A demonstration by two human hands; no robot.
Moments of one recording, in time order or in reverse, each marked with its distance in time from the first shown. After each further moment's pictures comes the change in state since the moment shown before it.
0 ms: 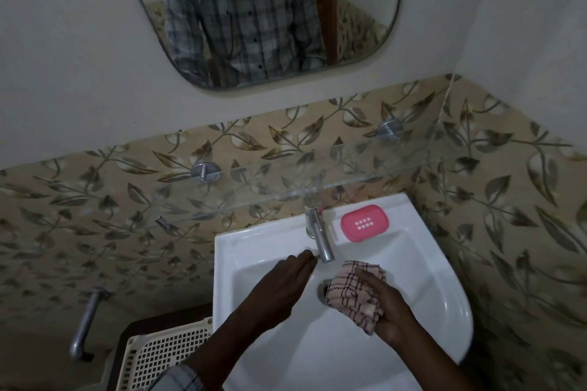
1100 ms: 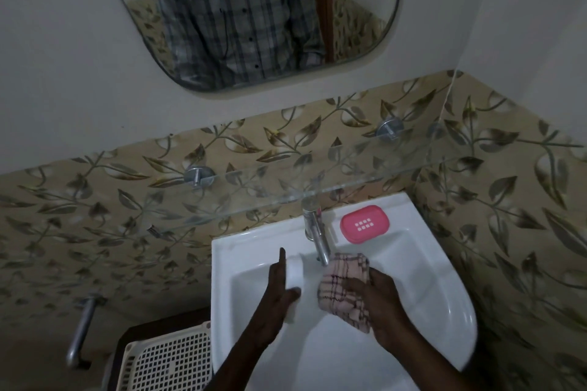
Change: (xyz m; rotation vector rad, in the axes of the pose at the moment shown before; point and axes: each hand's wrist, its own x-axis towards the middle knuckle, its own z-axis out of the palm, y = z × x) left_hand -0.008 -0.002 0.037 -1.148 0.089 -0.619; right_hand -0.002 -0.001 0.026 -0.313 0.051 -0.296
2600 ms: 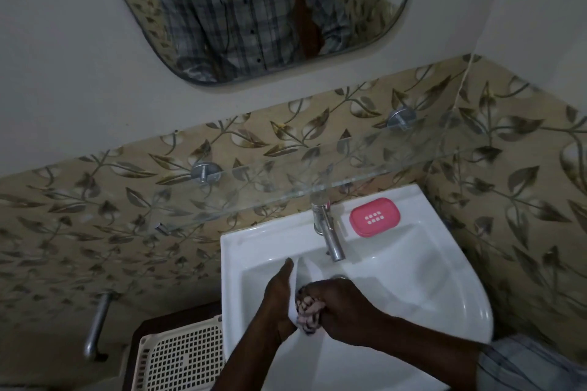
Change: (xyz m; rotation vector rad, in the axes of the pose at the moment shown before) left_hand 0.009 0.033 0.003 -0.877 0.136 -0.740; right_hand -0.009 0.008 0.042 -1.113 -0.622 -0.708
